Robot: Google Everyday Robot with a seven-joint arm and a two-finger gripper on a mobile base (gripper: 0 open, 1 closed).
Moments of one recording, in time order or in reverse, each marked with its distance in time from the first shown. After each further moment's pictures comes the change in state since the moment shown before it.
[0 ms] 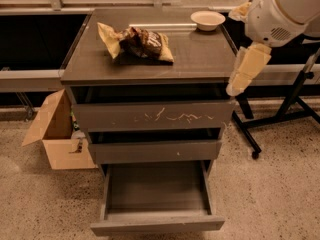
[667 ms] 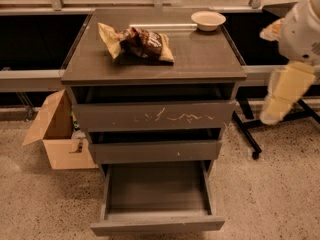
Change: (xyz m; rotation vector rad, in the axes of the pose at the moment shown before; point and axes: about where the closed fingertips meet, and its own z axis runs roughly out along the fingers) arm 0.037 0.070 -0.052 -0.080 0.196 0.097
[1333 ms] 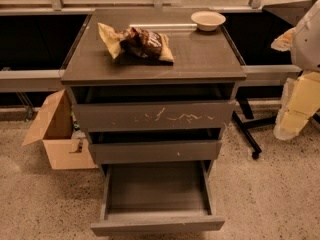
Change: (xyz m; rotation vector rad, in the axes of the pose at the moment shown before) arm 0.016 0.026 -0.011 -0.037 0.059 0.038
